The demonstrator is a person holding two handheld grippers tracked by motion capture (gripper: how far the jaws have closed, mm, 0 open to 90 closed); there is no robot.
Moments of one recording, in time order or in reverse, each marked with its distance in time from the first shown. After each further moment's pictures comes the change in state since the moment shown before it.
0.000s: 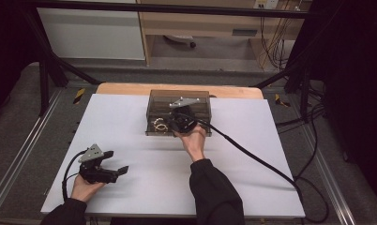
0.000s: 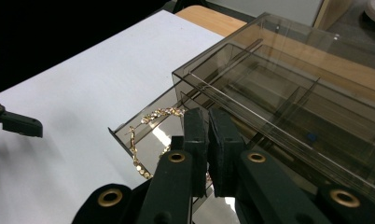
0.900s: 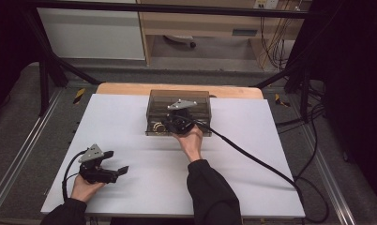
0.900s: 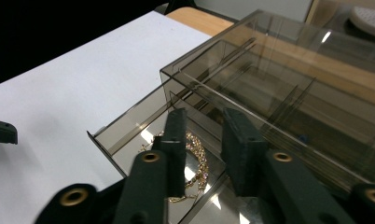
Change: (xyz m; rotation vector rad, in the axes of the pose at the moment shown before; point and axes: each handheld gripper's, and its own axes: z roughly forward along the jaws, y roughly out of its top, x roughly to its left) left arm 0.000 0.000 0.000 0.001 -0.001 0.001; right arm 0.000 -0.008 0.014 -0.023 -0.042 -0.005
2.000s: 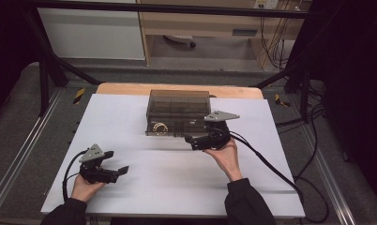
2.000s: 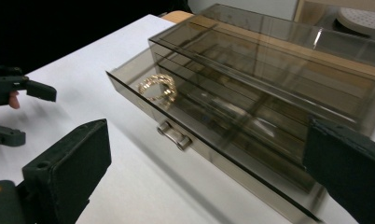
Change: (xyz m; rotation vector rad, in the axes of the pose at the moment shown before) left arm 0.000 0.000 0.001 0.007 0.003 -0.001; right arm -0.030 -0.039 -0.106 -0.042 0.013 0.038
